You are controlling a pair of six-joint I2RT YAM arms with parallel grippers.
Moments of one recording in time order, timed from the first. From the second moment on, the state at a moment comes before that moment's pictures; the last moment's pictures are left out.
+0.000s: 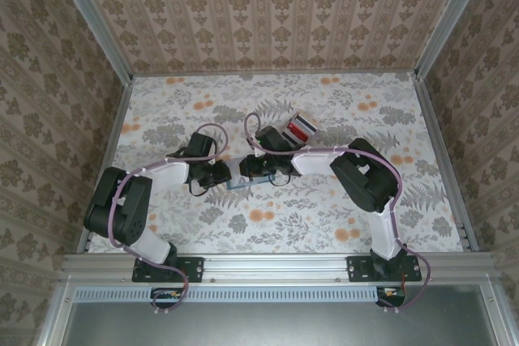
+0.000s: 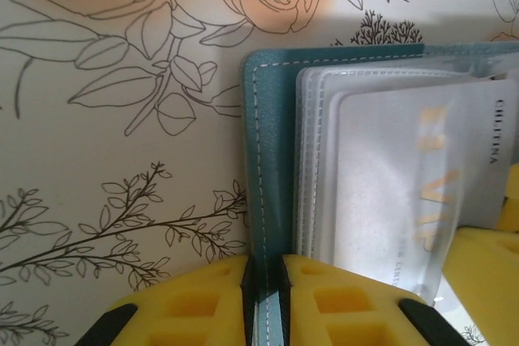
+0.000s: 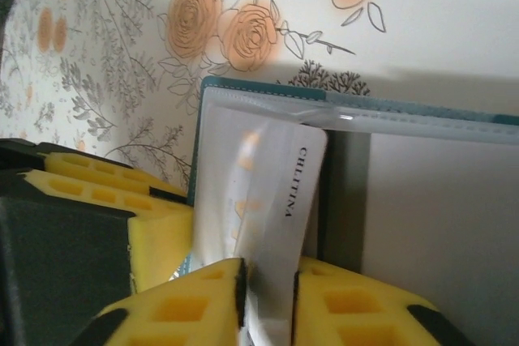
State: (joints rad) left arm -0.41 1.56 0.71 -0.28 0.31 -0.61; right arm 0.73 2.04 1.20 0.02 -0.39 0.62
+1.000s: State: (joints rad) left arm -0.43 1.50 0.79 -0.35 0.31 -0.59; right arm 0.65 1.79 1.06 -0.34 -0.20 0.40
